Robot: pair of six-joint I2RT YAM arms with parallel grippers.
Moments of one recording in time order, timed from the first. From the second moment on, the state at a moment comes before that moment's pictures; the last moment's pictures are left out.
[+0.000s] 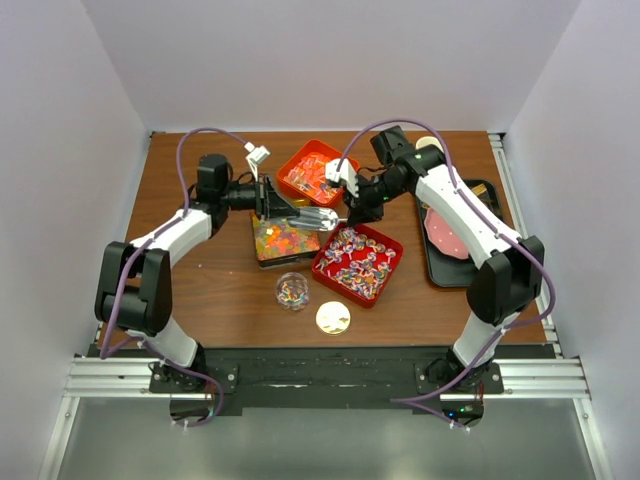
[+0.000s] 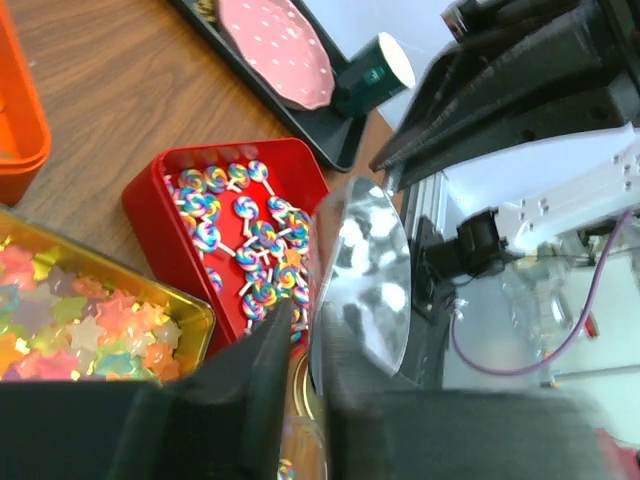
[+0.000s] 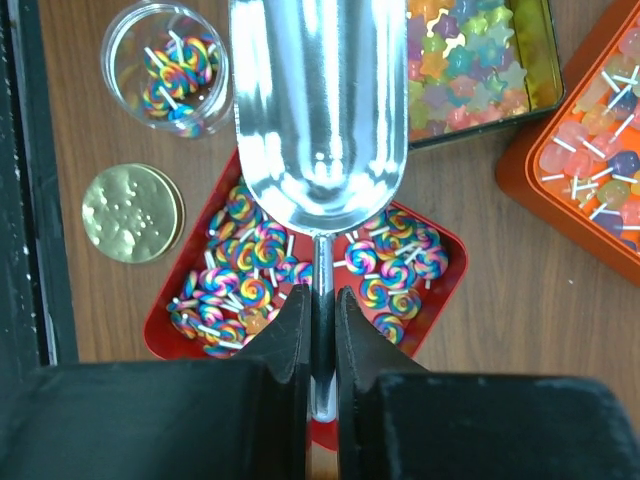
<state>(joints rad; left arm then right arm) -0.18 1.63 1.01 0.22 1.15 -0.44 0.47 1.75 1.70 -1.07 -0.65 -0.89</state>
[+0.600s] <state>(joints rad) 0.07 1.28 0.73 -0.09 0.56 -0.52 0.63 2.15 2.28 -1.32 -0.09 -1.24</state>
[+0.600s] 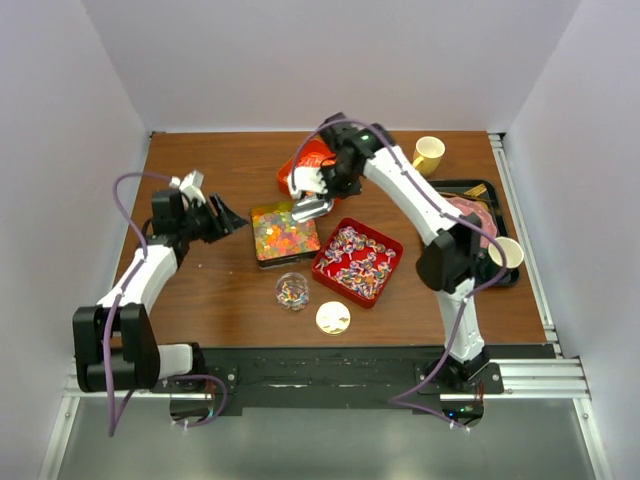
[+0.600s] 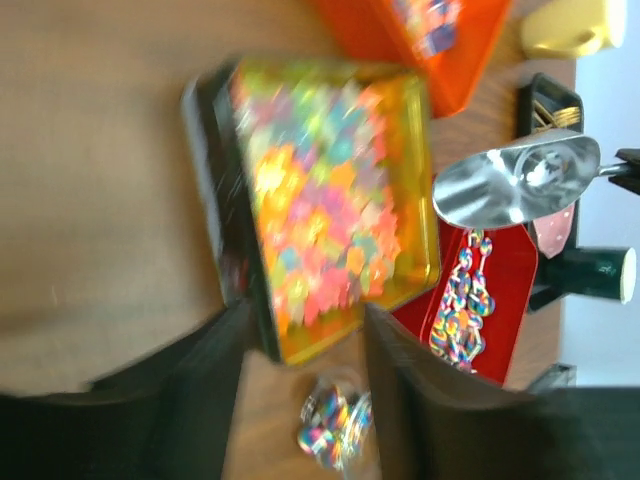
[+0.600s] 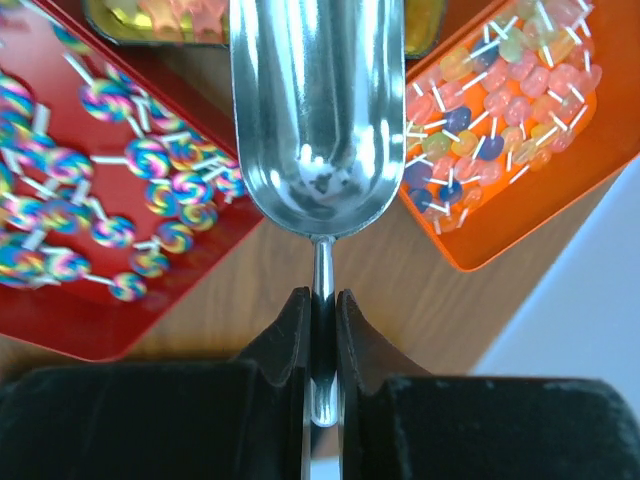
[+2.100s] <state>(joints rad) 0.08 1.45 0.28 0.36 0.72 -1.15 0.97 2.36 2.23 -1.16 0.72 -1.54</state>
